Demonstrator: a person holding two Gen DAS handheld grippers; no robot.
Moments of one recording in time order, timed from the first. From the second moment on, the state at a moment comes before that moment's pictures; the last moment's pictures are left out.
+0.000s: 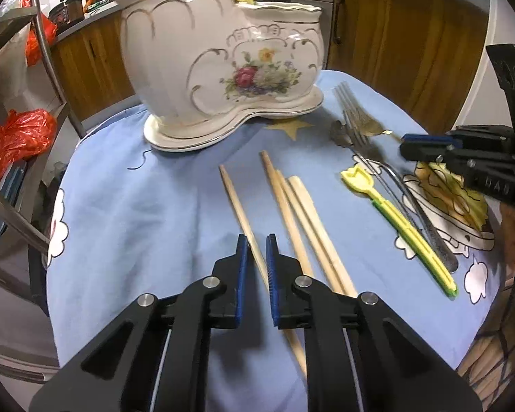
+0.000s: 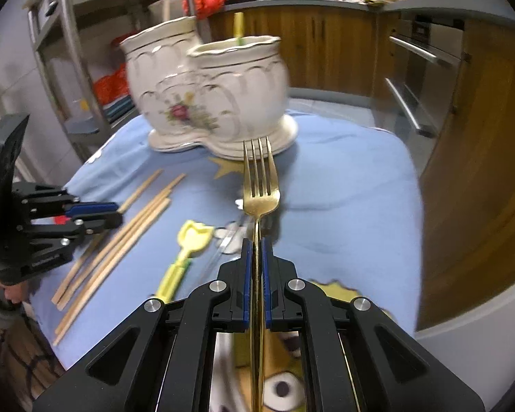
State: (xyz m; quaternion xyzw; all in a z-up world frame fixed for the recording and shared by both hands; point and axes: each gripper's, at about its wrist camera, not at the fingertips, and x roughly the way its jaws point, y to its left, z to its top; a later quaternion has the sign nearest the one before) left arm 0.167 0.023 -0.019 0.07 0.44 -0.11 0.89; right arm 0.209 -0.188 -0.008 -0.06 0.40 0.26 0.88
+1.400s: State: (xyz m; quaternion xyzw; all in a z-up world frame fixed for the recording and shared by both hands) left arm 0.165 0.091 0.039 -0.08 0.39 -0.09 0.91; right arm 0.215 -0.213 0.039 0.01 0.40 0.28 0.88
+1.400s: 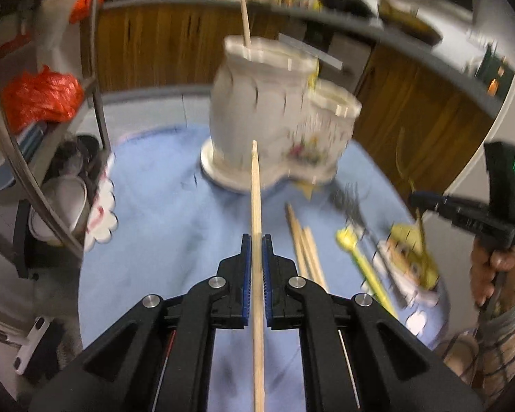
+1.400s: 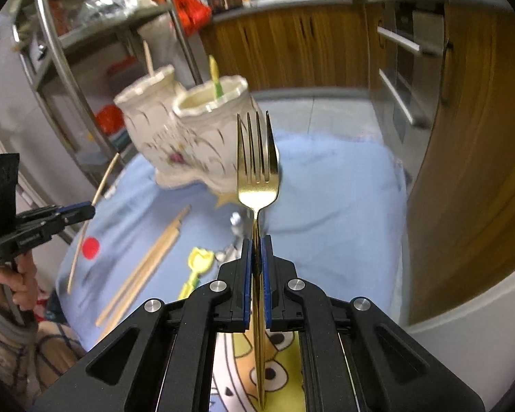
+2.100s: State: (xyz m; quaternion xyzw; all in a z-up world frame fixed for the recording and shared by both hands) left arm 0.165 0.085 0.091 -0.11 0.22 -0.09 0.97; right arm 0.225 -0.196 0.097 0.02 0.26 0.28 0.92
